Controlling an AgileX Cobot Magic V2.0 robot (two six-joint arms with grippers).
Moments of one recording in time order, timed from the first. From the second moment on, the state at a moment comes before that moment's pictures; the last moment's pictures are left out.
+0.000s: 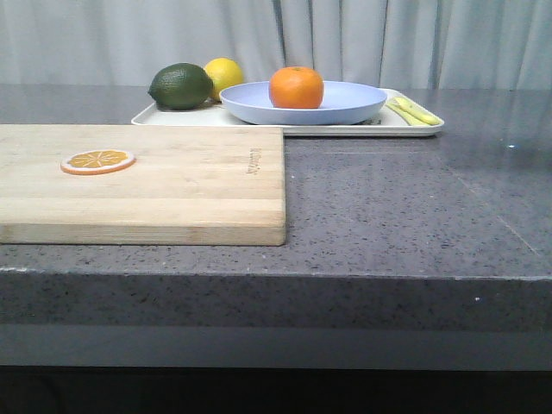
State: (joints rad) left arm -0.55 0.69 -0.84 -0.13 0.76 0.05; right arm 0.16 1.49 -1.65 0.06 1.03 -0.08
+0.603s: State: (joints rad) left arm -0.55 0.69 -0.84 -0.13 0.76 0.05; right arm 0.16 0.70 -0.80 0.06 0.79 -0.08
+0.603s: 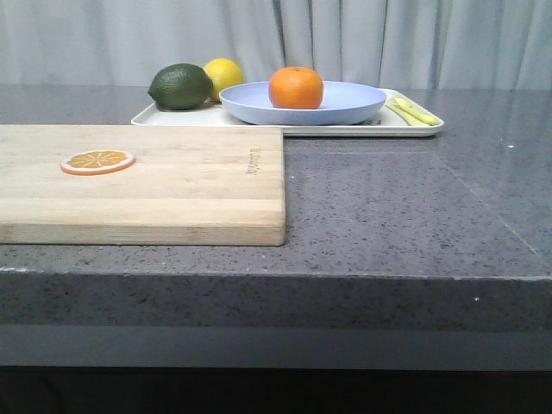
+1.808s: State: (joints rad) left arm -0.55 0.69 -0.84 -0.13 0.76 0.05; right arm 0.16 0.32 -0.57 0.09 0.79 -0.08
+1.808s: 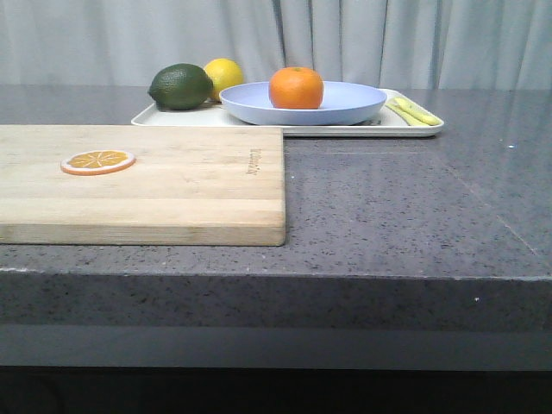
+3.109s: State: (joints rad) left arm -0.05 0.00 0.01 -0.15 0.06 0.07; right arm 0.16 0.32 -0.57 0.09 0.79 -0.08
